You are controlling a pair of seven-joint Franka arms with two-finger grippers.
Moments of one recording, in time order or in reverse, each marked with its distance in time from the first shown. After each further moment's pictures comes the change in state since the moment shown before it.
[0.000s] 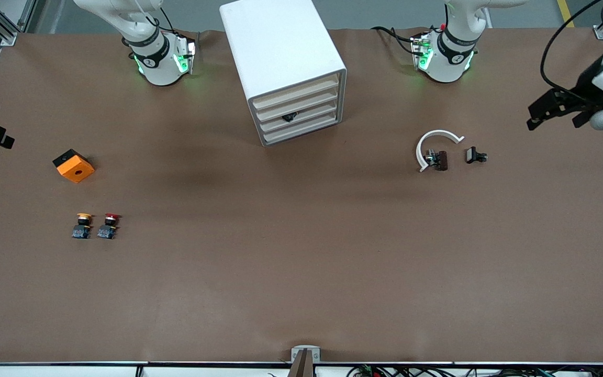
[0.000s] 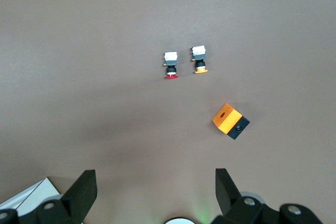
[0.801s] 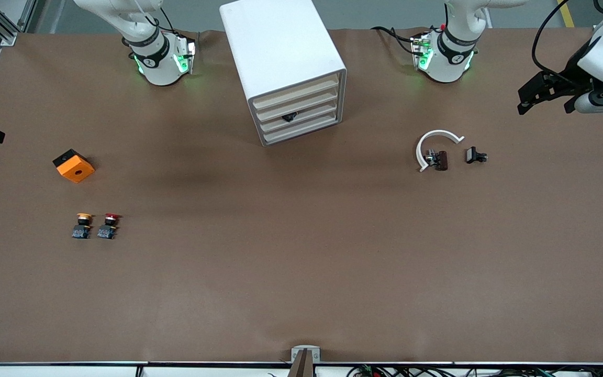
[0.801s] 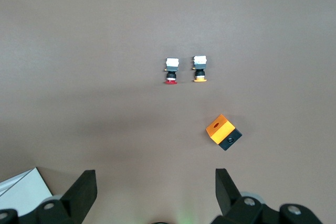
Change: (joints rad) left arm -0.003 -0.032 -0.011 0.004 0.010 -0.074 -0.005; right arm -0.013 -0.022 -0.008 -0.001 0.002 0.016 -0.138
